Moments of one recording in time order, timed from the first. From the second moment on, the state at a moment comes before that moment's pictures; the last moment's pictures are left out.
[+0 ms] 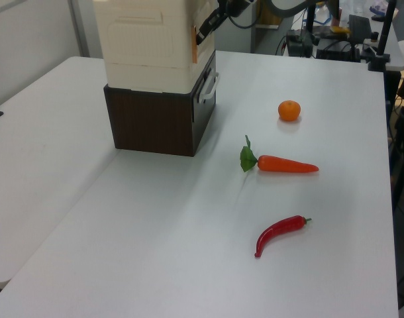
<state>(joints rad) 0.13 0.29 -0.06 -1.51 0.12 2.55 -0.06</state>
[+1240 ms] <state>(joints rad) 0.05 0.00 -0.08 -1.54 0.08 1.54 0.11</state>
